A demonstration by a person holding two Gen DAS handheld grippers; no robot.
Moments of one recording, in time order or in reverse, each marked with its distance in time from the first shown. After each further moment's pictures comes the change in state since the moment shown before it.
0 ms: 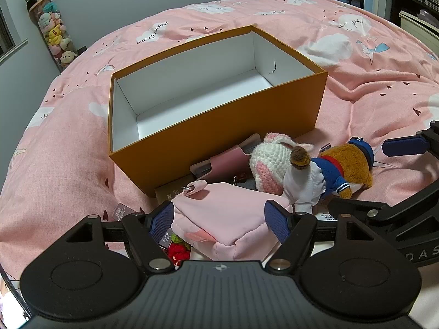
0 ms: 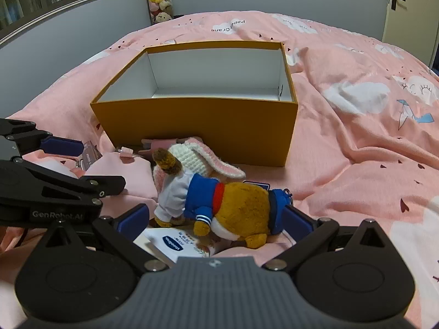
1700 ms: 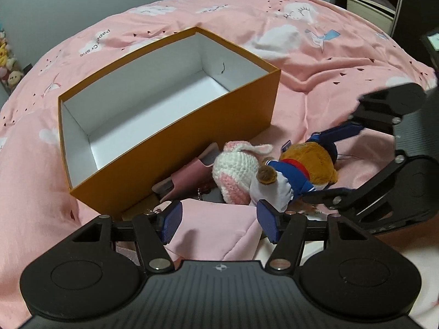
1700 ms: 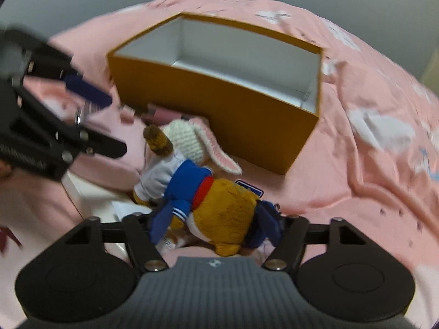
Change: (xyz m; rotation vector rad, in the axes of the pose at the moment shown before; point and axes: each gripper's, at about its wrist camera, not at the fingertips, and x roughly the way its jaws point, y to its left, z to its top) left arm 0.008 0.000 0.020 0.161 0.019 -0.216; right arm 0.024 -0.003 0.011 -0.367 0.106 0.029
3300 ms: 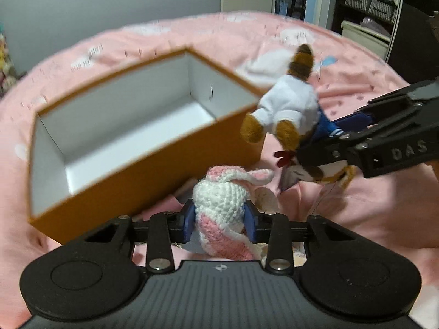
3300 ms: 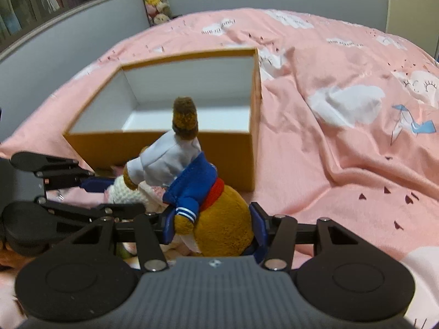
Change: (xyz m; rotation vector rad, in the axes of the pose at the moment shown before) left arm 0.022 -0.004 0.012 0.016 -0.167 -0.094; right arm -0.026 -0.073 0.009 0.417 -0.132 0.038
